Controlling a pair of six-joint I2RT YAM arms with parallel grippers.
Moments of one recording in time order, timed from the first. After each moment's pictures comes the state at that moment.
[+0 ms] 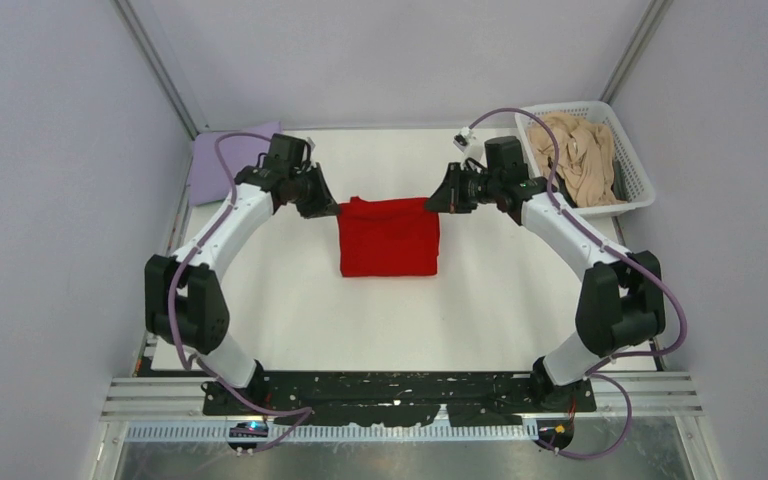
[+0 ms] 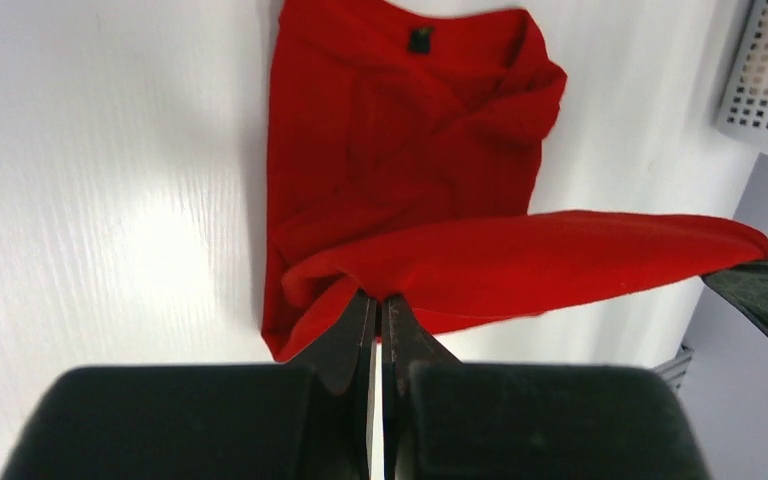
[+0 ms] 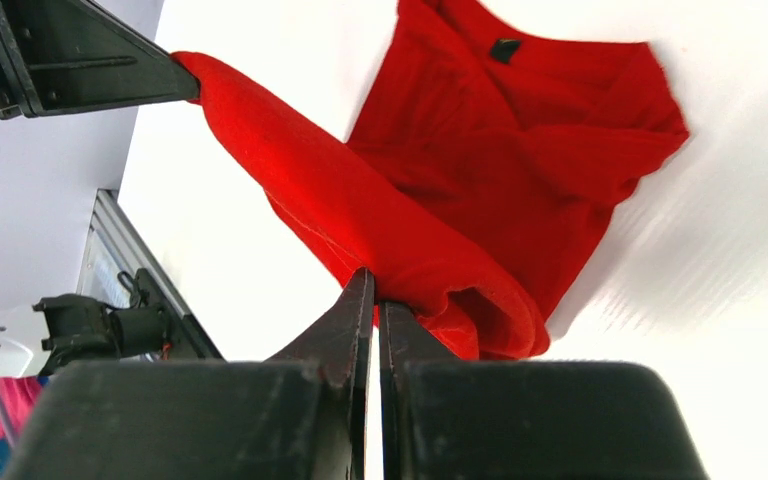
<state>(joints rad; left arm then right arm) -0.28 1.63 1.38 -0.65 0.26 -0.59 0.29 1.58 1.22 -0.30 -0.62 0.33</state>
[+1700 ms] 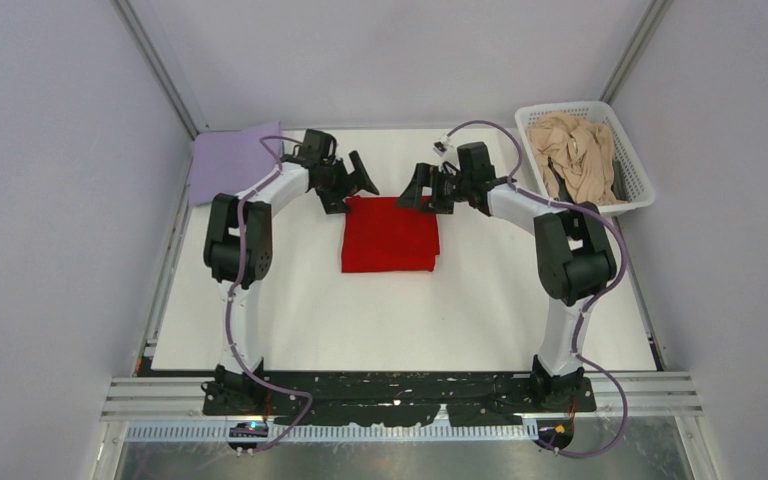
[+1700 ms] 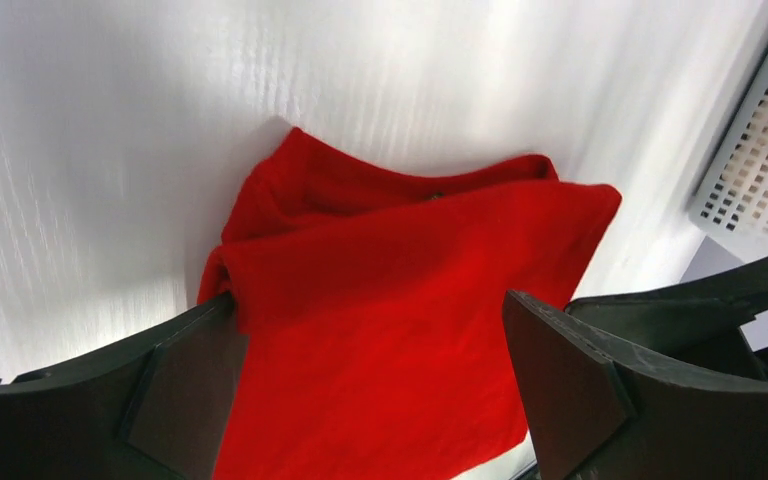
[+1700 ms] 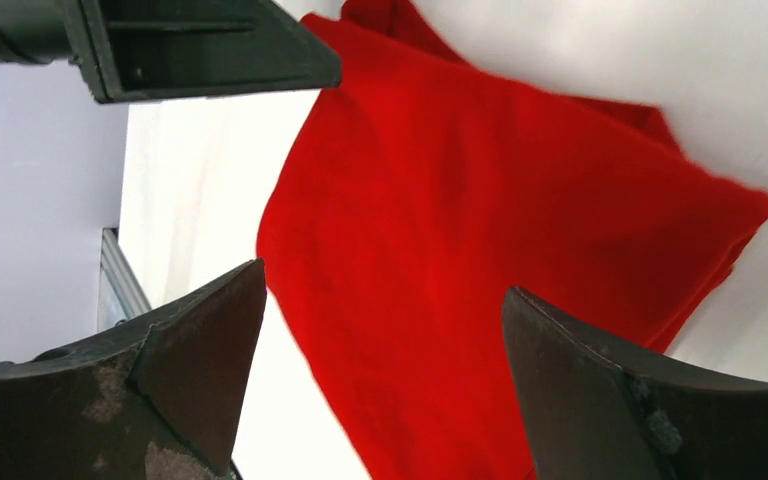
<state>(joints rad) -0.27 2.15 1.67 -0.47 0.38 -0.70 0.32 1.92 1.29 -0.05 -0.64 0.45</state>
